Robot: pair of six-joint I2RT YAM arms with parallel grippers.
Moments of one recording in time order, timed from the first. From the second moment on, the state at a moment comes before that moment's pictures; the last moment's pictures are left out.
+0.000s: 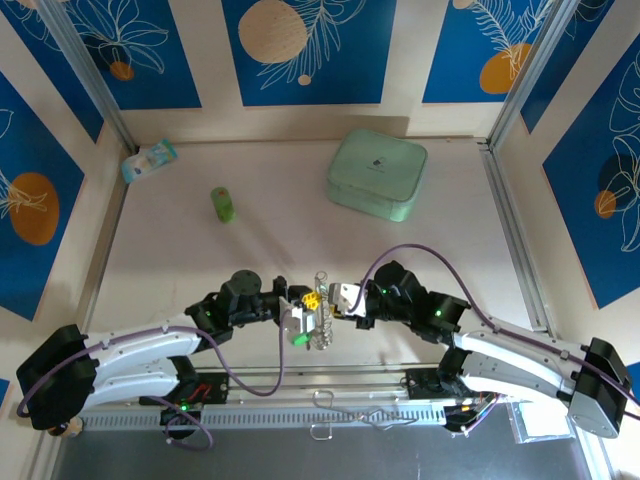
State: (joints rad) left arm -0.95 1.05 0.38 0.36 0.28 0.91; right arm 0.95 0.88 0.50 -0.18 -0.20 -0.53
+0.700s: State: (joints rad) left arm -0.96 1.04 0.38 0.34 0.29 0.90; right arm 0.85 0.96 0.50 -0.03 -0.22 -0.53
